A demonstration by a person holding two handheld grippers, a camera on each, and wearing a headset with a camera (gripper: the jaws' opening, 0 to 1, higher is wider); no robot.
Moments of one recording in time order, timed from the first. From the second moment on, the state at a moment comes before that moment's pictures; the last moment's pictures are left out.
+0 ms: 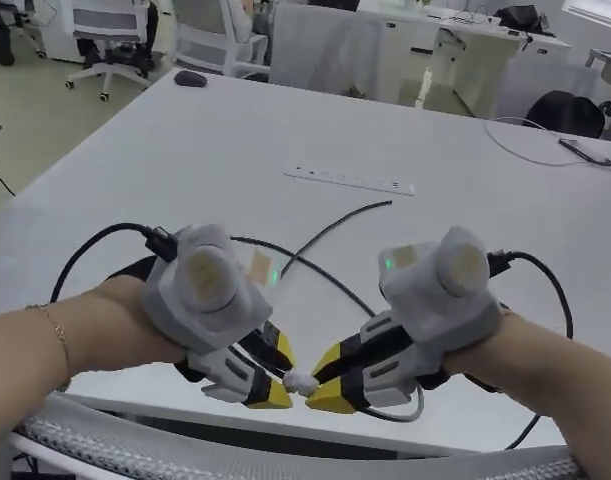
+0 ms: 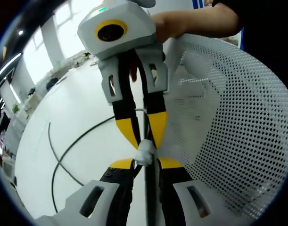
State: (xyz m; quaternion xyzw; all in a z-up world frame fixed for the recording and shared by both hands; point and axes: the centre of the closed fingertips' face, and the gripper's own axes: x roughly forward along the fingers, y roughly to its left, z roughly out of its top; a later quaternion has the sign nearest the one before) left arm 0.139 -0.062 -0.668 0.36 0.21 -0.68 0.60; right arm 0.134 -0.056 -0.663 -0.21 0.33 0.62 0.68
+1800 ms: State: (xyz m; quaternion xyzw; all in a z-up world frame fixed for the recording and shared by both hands) left arm 0.171 -0.067 -0.653 0.43 0.16 -0.60 0.65; right arm 0.161 -0.061 -0.651 -0.05 0.38 0.54 0.75
